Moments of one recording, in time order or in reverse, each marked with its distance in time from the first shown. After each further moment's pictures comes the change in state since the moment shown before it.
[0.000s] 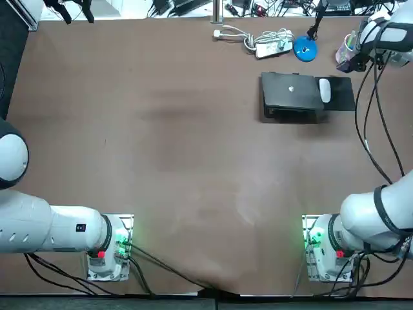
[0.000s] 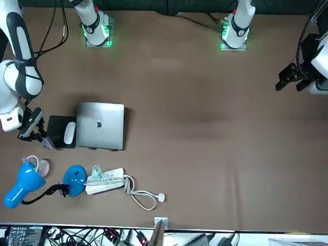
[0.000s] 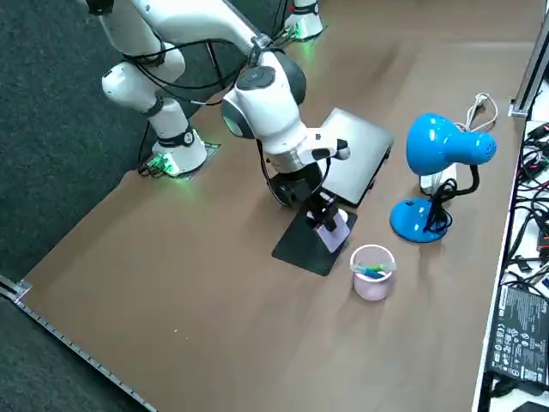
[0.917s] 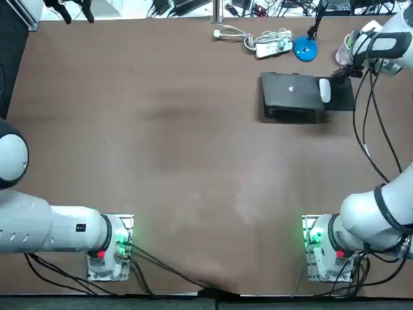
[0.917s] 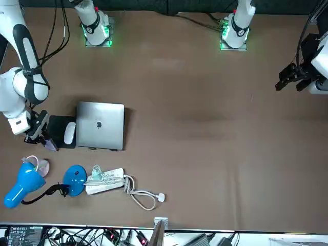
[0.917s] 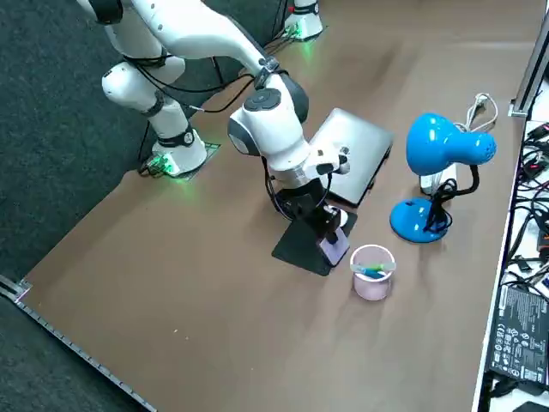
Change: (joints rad) arm 0.001 0.081 -0.005 -0.006 -0.035 0.101 -0.091
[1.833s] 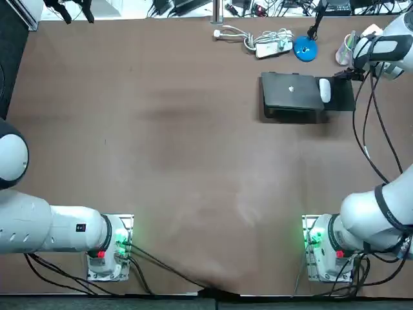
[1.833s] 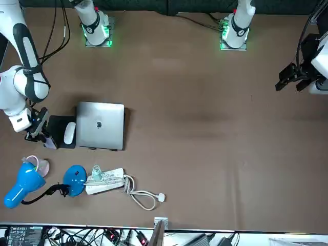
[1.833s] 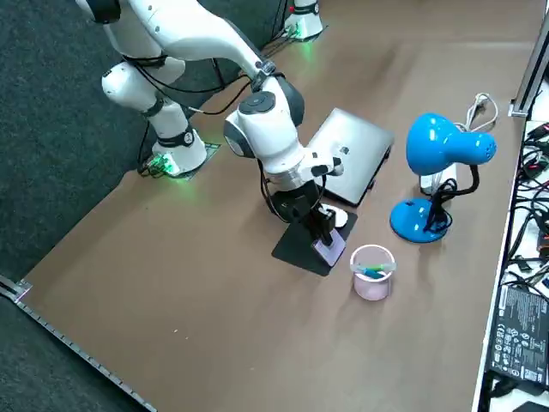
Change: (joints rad) arm -0.011 -0.011 -0.001 -0.028 -0.001 0.017 -0.046
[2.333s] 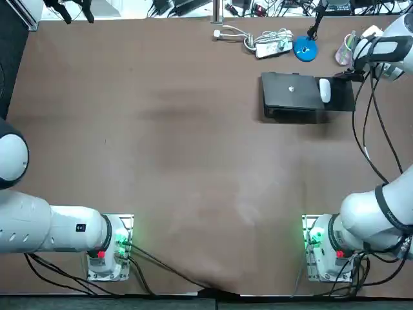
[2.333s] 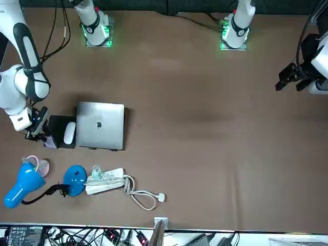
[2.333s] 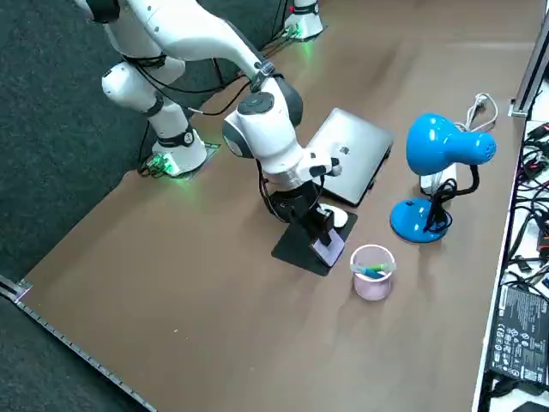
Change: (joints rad) arm -0.002 -0.005 -0.001 -0.024 0.000 0.005 -0.003
